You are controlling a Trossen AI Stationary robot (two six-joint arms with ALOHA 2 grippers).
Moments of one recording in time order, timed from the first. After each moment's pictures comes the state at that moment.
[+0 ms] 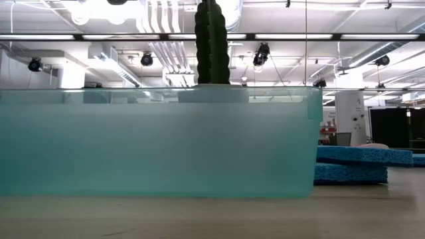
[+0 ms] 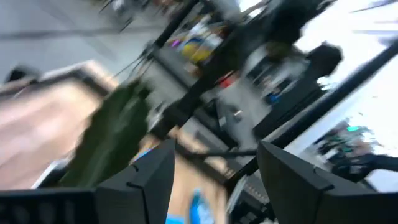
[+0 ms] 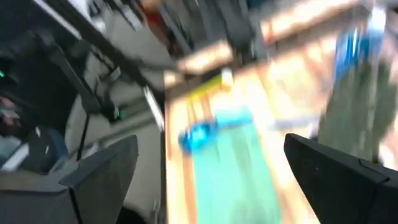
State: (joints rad) left arm 0.17 0.82 1.09 -0.28 0.14 -0.67; right arm 0.04 1.63 2.28 -1.23 -0.18 0.52
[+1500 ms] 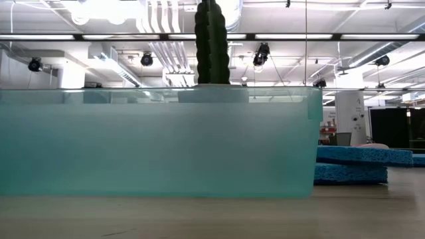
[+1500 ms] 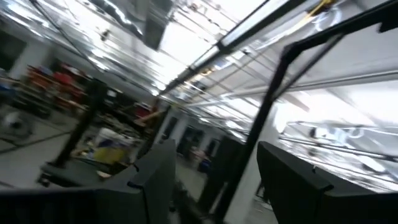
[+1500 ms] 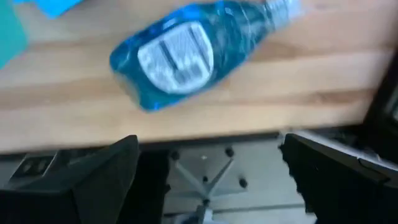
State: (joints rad) left arm 0.15 0.93 1.16 0.30 0.24 -0.60; right arm 0.71 1.69 1.38 -1.07 -0.21 2.43
